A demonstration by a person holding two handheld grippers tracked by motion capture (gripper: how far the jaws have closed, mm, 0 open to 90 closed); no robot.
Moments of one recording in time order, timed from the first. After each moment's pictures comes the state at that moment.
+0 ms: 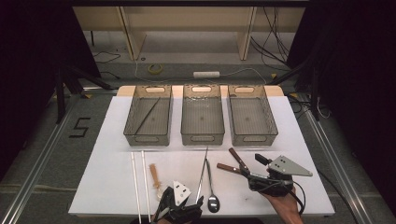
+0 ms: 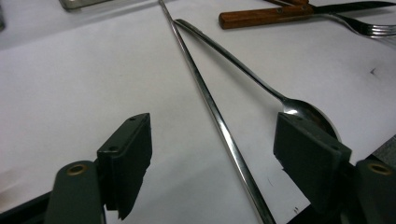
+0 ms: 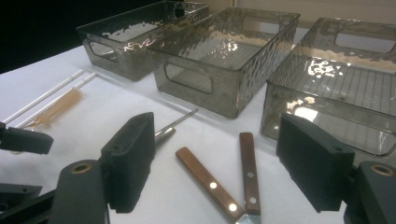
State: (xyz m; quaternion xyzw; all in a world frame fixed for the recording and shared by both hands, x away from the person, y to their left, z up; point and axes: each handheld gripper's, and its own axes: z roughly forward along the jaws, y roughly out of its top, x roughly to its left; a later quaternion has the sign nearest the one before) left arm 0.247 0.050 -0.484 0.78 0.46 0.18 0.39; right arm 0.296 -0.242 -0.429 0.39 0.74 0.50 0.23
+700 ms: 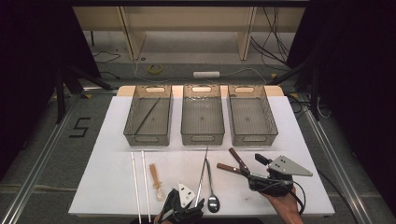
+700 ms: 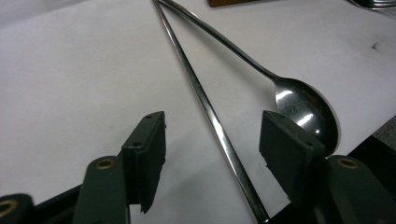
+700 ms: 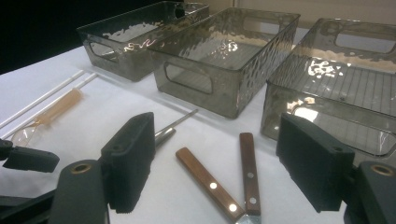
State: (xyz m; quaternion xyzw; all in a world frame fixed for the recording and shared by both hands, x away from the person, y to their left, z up) left arm 0.244 0.041 -0.491 0.80 0.45 0.18 0.37; right arm 0.296 -0.242 -0.429 0.39 0.74 0.50 0.23
